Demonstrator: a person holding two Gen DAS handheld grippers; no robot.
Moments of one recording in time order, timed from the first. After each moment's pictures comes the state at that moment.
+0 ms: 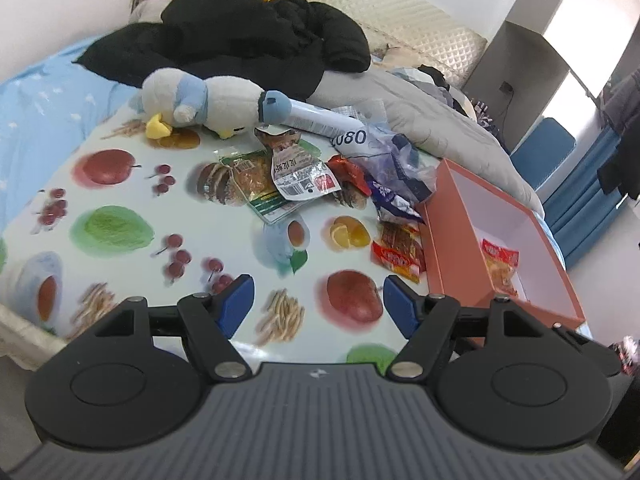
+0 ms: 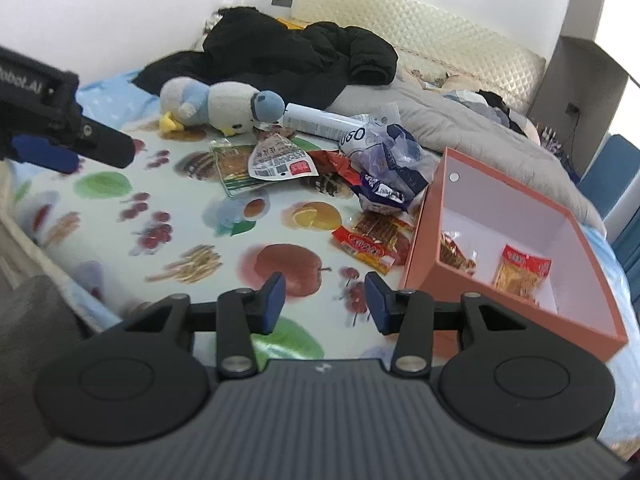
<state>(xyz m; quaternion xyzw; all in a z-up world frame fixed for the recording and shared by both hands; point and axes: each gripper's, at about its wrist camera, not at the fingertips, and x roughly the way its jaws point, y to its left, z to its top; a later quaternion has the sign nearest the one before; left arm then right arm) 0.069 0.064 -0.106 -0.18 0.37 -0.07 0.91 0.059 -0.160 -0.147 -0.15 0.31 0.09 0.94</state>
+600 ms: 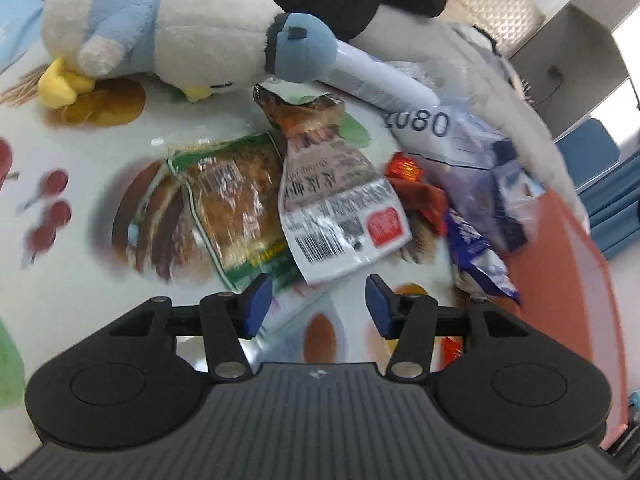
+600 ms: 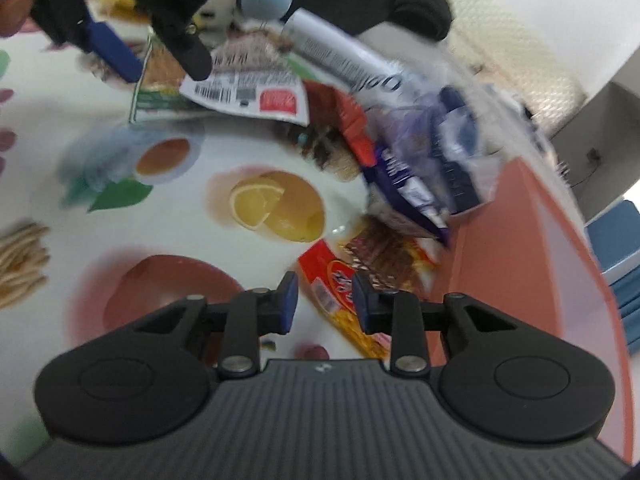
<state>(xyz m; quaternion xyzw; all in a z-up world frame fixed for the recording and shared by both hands) 0.340 0.066 -0.230 -0.22 0.47 -0.06 0.85 0.244 -0.130 -0.257 -0.30 0.37 0.08 0.88</state>
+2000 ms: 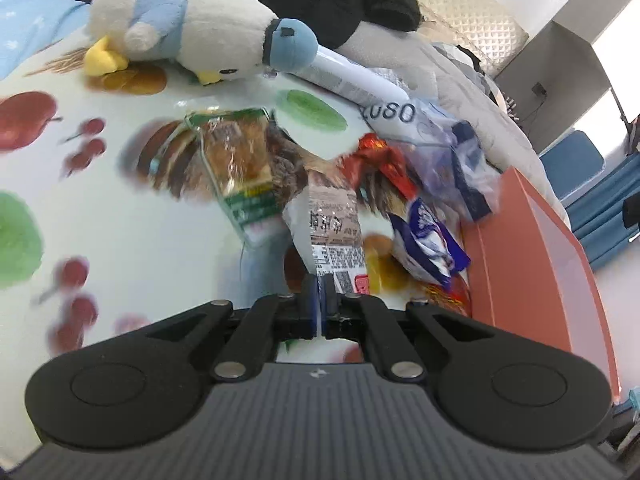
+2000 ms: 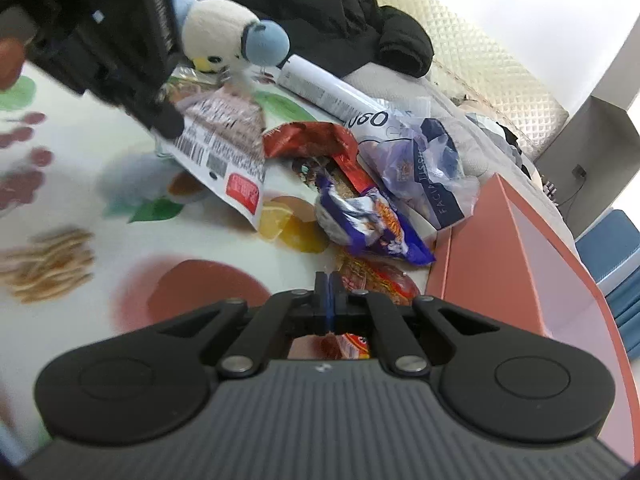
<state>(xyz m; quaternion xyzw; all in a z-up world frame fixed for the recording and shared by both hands) 0.231 0.049 -0.214 -0.23 0.42 -0.06 0.87 0.186 -0.132 -0.239 -0.28 0.30 0.08 0.91</state>
